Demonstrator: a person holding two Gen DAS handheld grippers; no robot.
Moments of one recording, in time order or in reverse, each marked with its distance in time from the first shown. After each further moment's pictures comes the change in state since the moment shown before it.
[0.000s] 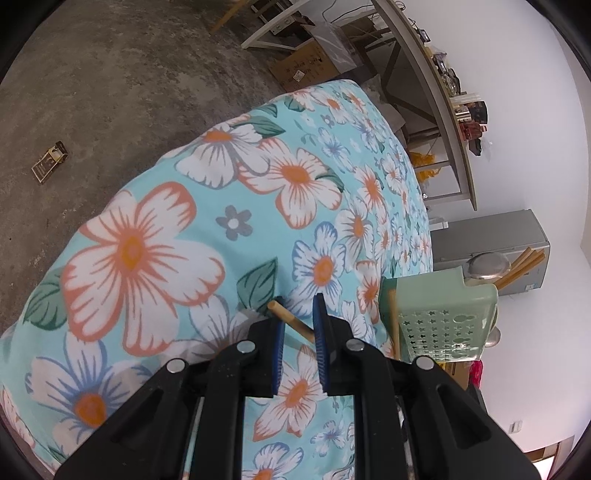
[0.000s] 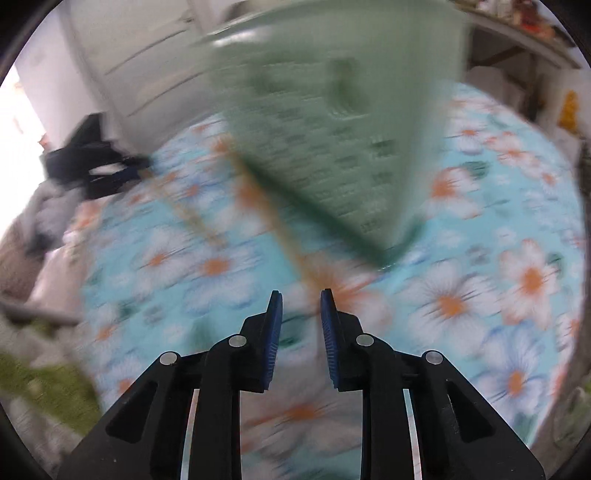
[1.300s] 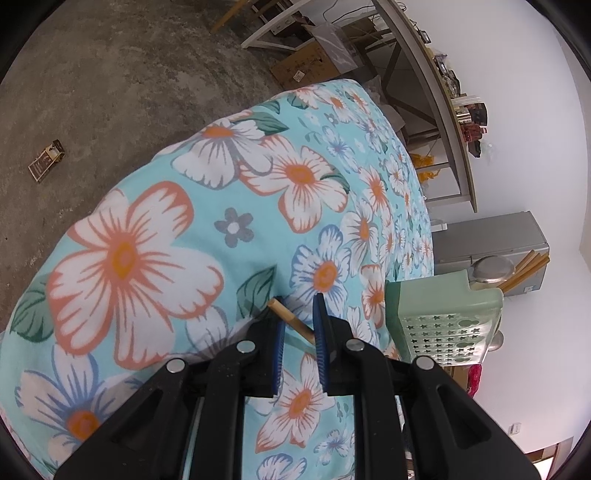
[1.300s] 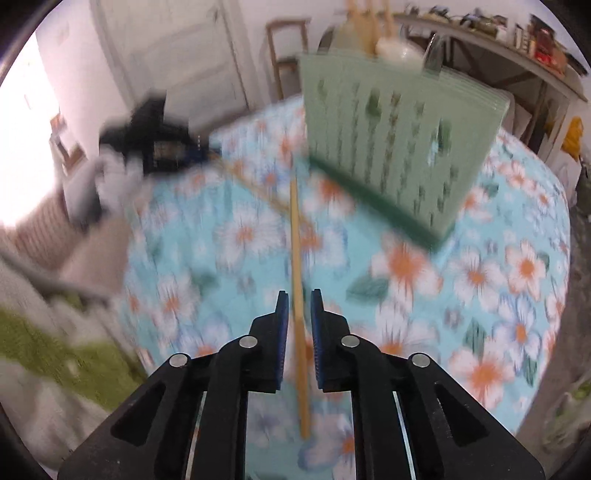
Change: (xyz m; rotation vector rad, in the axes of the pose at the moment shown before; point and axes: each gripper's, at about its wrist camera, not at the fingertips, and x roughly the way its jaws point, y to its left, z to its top) left arm 0.008 0.004 0.002 -0.001 -0.006 -0.007; right arm -0.038 0.067 -0.005 -0.043 -0.071 -0.061
